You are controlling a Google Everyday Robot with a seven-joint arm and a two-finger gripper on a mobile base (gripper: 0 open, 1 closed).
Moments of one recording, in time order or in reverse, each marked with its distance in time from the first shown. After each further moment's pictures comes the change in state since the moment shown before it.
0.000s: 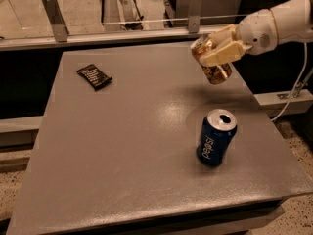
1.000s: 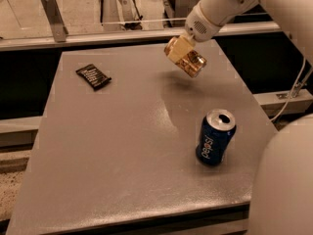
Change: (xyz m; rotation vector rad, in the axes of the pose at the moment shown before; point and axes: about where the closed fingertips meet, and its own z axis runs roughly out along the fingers) arm -0.003 -0.057 0.087 0.275 0.488 0.204
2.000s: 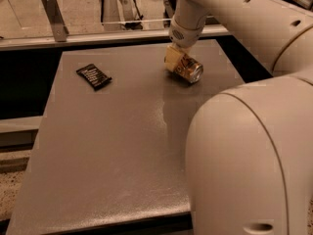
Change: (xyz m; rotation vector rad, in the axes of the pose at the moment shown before) arm 0.019 -0.025 0.050 0.131 0.334 0.106
